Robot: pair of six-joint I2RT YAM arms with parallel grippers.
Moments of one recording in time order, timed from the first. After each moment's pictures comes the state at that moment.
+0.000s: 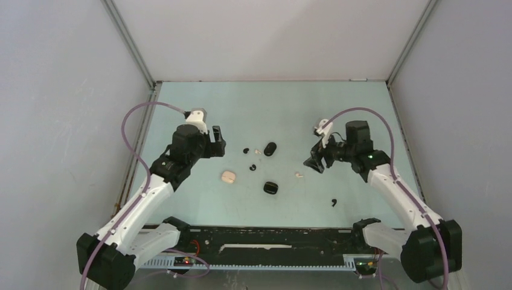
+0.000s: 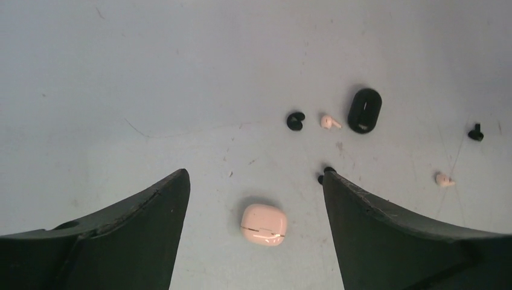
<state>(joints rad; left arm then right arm) -0.40 0.93 0.79 -0.33 -0.15 -0.29 0.22 1.05 0.76 -0.33 -0.71 -0.39</state>
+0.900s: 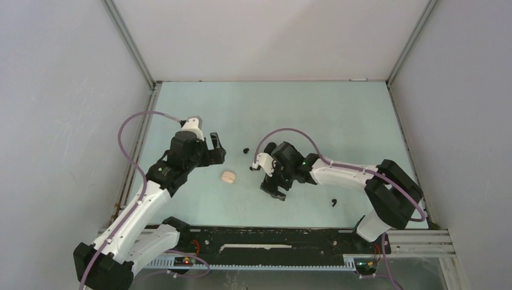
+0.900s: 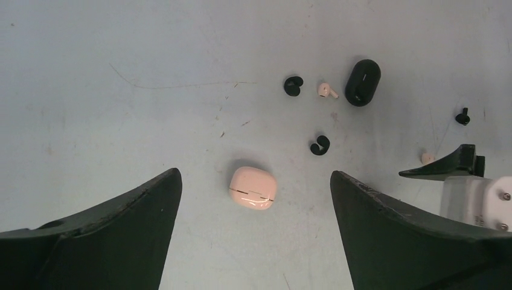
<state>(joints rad) -0.40 0.89 0.76 -0.47 -0.11 -0.41 0.85 1.56 0.87 -0.31 -0.25 -0.33</state>
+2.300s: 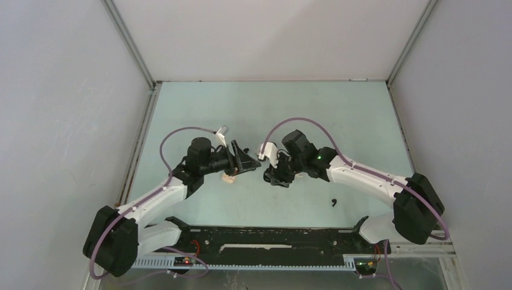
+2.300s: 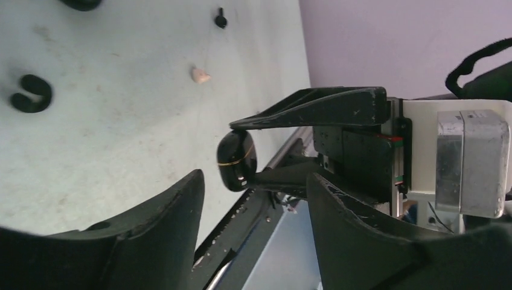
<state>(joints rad) -0.47 1.07 0.51 0.15 0.58 -0.92 0.82 1.40 0.94 -0.38 -0.38 -0.38</state>
